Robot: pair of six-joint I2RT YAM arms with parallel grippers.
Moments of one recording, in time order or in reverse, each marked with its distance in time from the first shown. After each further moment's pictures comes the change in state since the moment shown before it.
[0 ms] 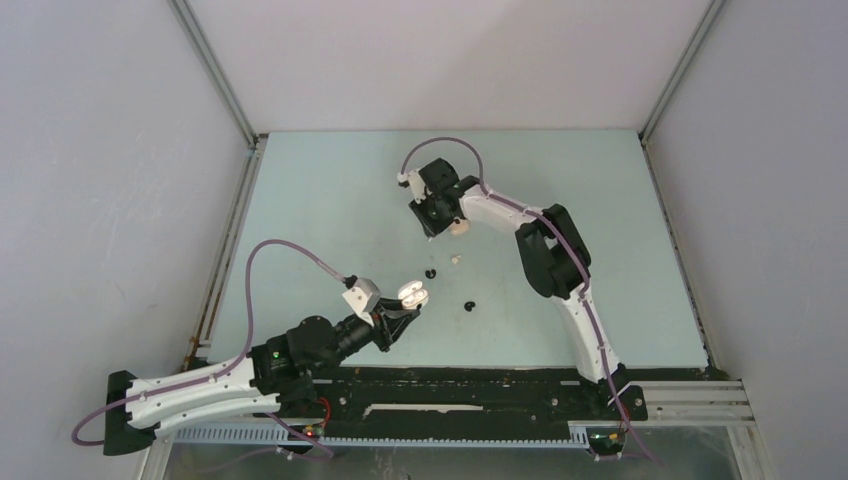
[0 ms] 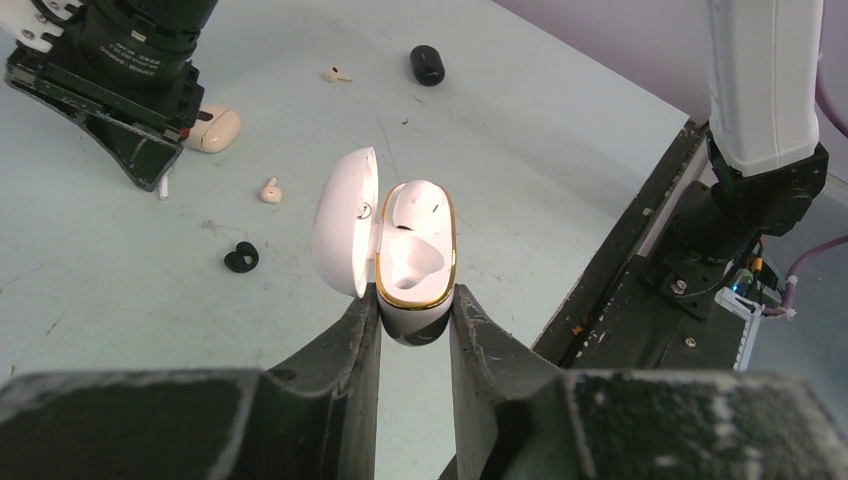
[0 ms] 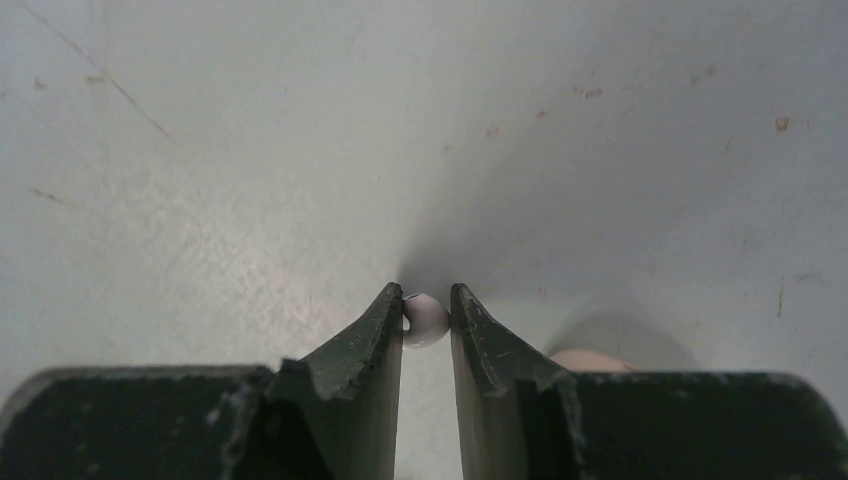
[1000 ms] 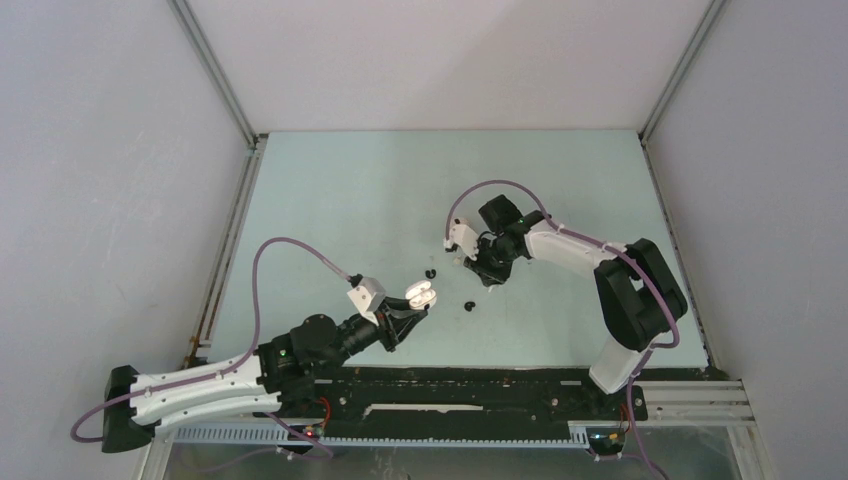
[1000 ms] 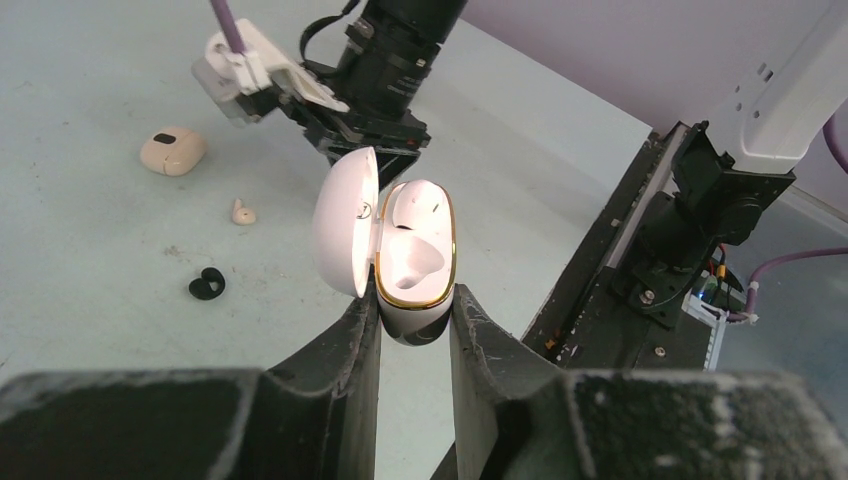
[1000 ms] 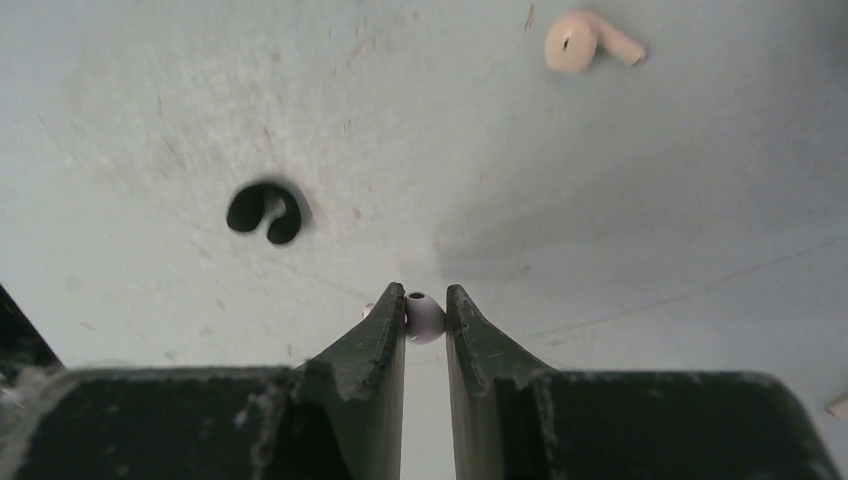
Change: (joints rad) left arm 0.000 0.062 0.000 0.104 0.047 -0.005; right arm -0.071 -0.612 -0.774 -0.063 -0.194 -0.520
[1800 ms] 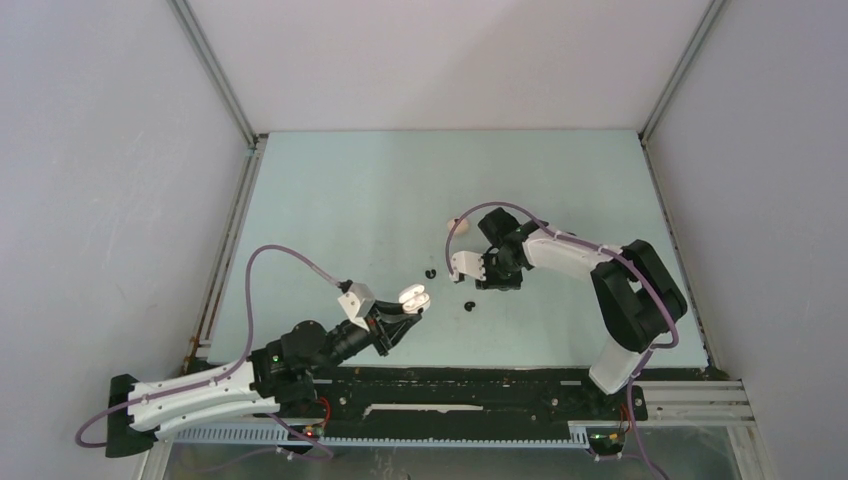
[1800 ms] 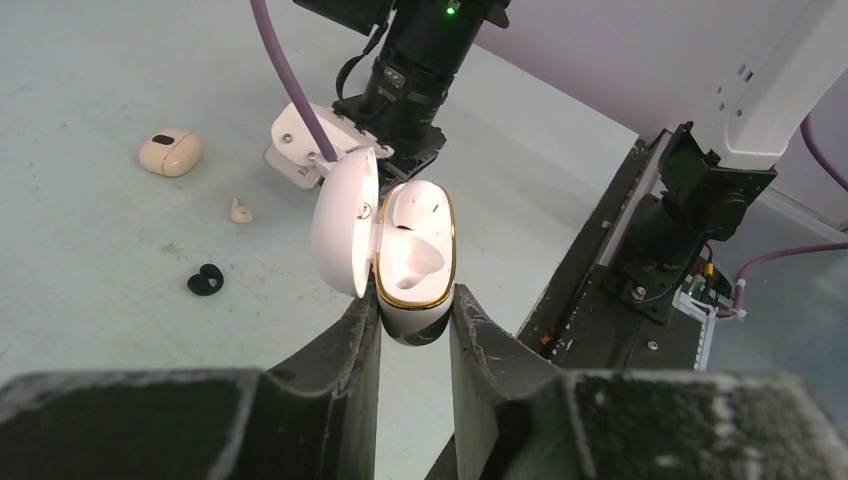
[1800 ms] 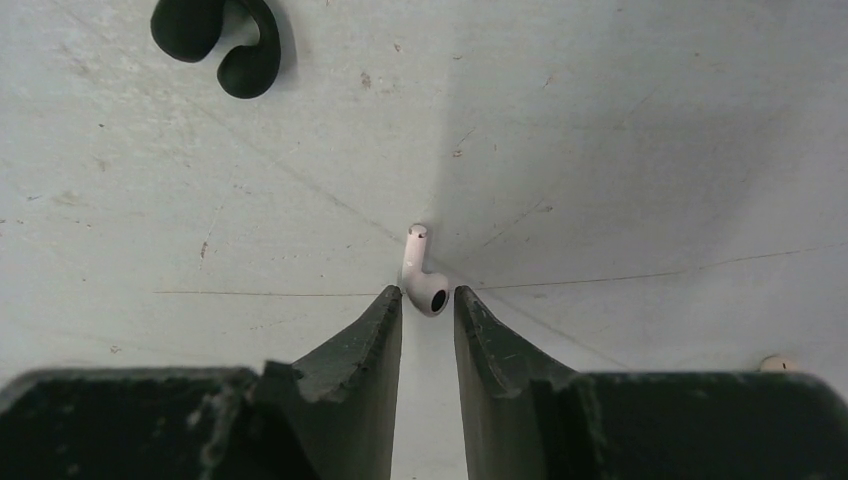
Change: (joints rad) left arm 0.000 -0.121 -0.061 -0.016 0.008 -0.002; right arm 0.018 -0.029 -0.087 -0.055 0.175 -0.404
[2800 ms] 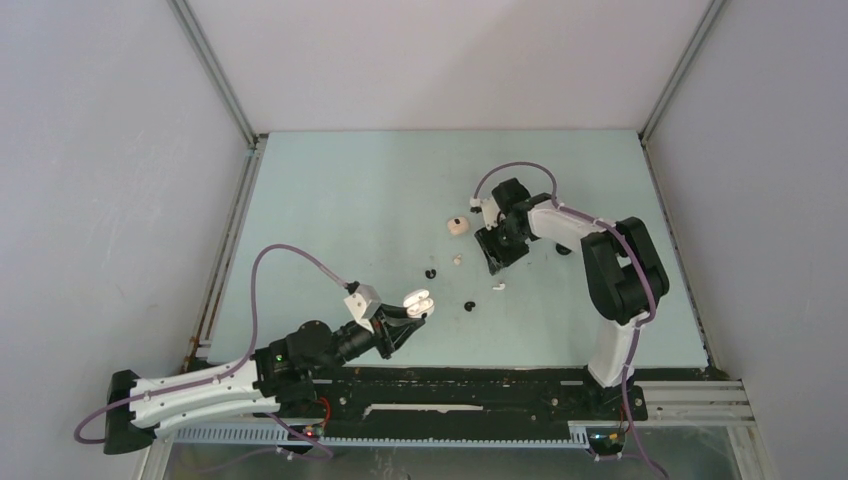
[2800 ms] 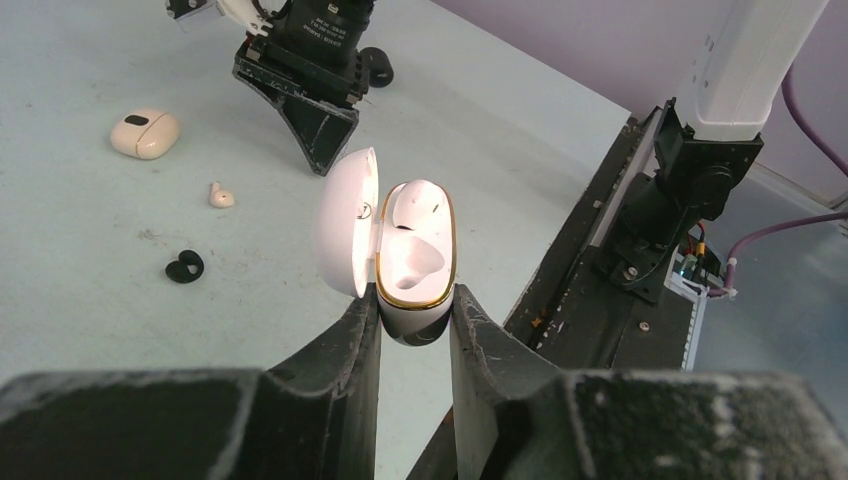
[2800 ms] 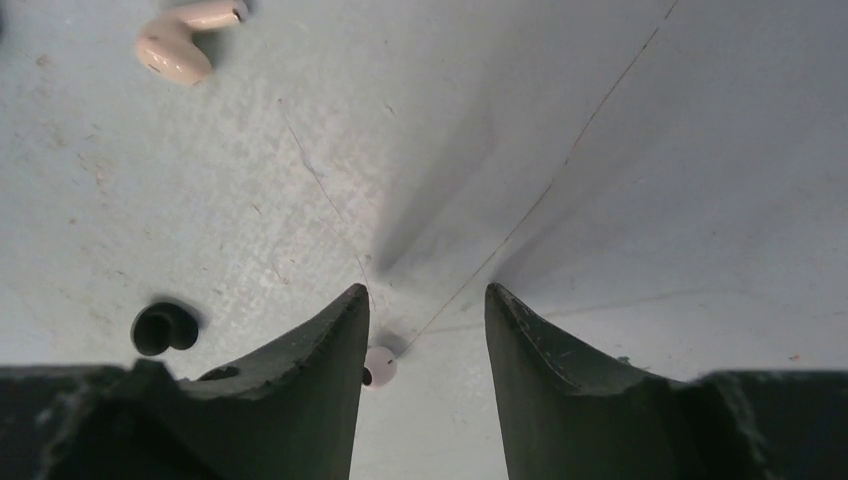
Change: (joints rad) left arm -0.012 0.040 -0.001 0.001 0.023 -0.018; right arm -0.161 0.158 0.192 0.041 -0.046 0.893
